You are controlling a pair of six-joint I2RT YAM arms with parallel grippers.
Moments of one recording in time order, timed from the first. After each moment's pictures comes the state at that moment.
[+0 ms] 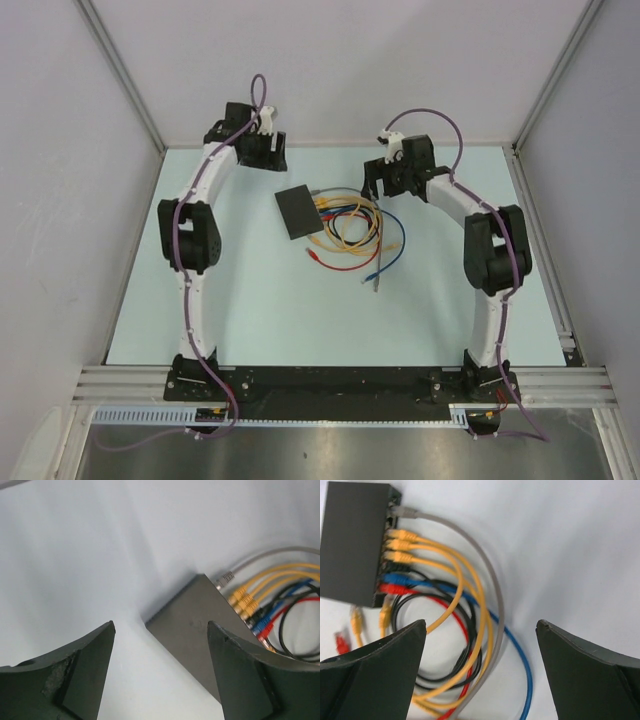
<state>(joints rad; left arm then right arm) -0.14 2.26 2.13 -0.70 0.29 0.05 0.28 2.00 1.55 -0.22 -0.35 0.00</state>
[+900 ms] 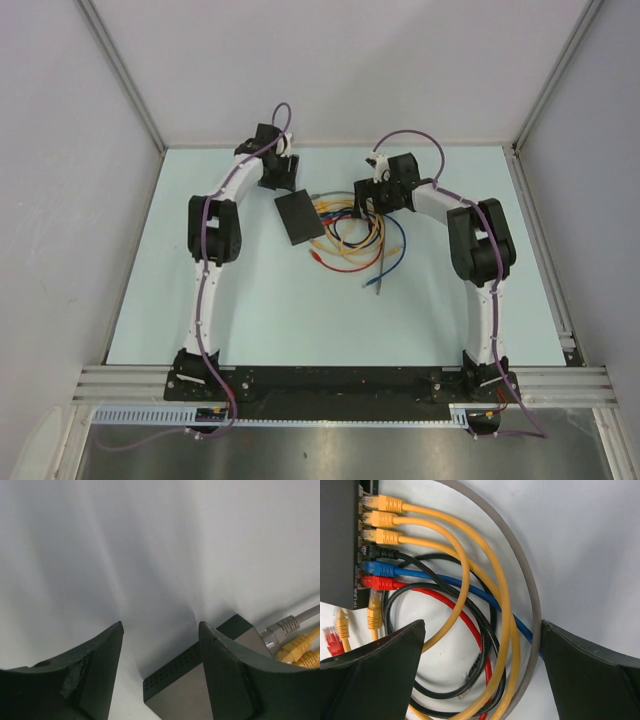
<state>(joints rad) -0.22 2.55 2.29 -0.73 0.11 -0.04 0.32 2.17 1.55 -0.21 -0.39 0.06</state>
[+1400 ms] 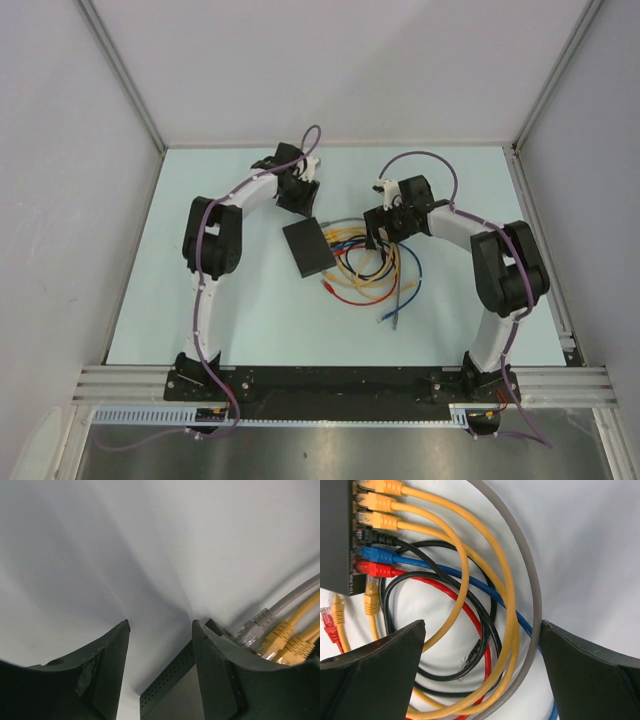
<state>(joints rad) -0.34 2.30 1.86 -0.63 0.17 0.08 0.34 1.86 1.19 -0.26 -0.37 -0.06</state>
